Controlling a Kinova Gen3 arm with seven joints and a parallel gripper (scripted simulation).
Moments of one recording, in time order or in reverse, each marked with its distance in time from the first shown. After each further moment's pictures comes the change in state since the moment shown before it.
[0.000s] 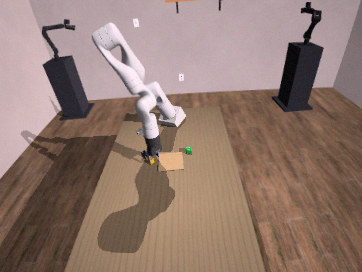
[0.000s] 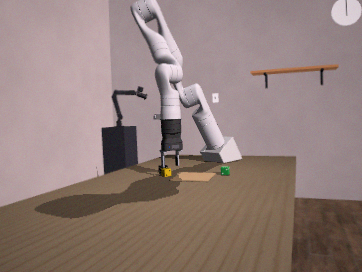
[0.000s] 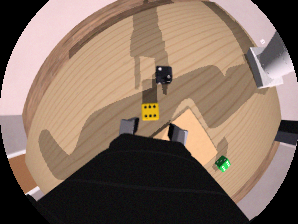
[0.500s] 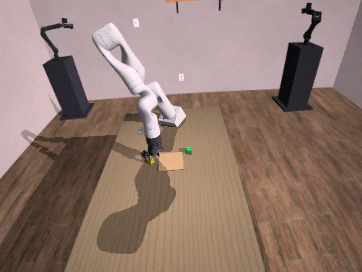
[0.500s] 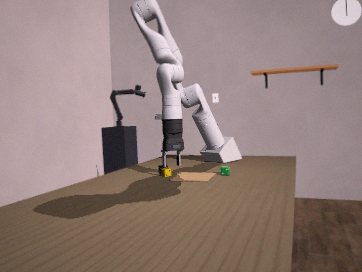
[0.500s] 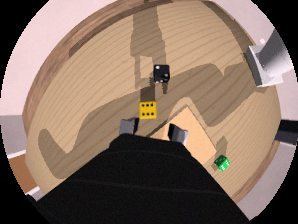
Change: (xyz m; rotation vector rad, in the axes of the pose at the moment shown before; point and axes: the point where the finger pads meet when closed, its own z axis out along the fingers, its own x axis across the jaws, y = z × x) arm 0.005 0.002 0.000 0.000 -0.001 0.002
